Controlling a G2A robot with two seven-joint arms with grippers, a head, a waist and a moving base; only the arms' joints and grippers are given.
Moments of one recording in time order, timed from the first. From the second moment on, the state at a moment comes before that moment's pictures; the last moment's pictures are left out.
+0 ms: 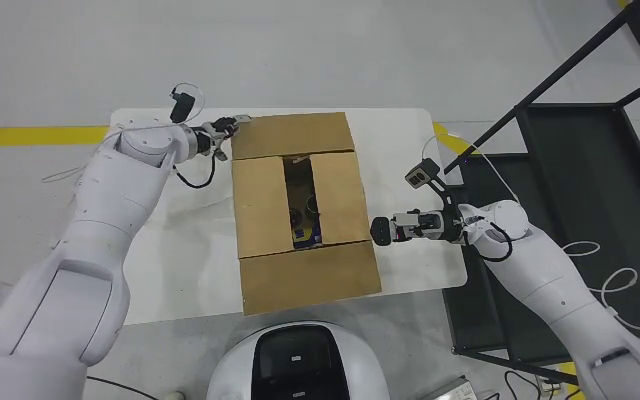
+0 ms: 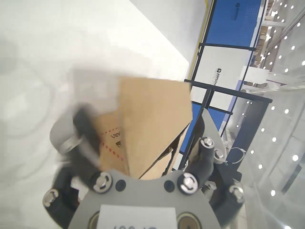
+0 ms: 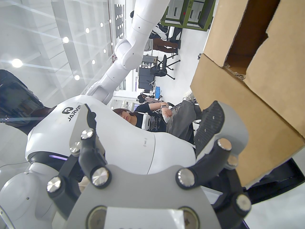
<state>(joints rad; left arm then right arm) 0.32 -1.37 -0.81 -0.41 -0.09 0.01 -0.81 -1.10 -0.78 1.03 -1.38 0.95 -0.48 1.34</state>
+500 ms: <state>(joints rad) 0.34 -1.29 -1.06 -0.37 -0.42 -0.24 -0.99 -1.10 -0.78 1.02 -1.43 0.90 -0.45 1.30</state>
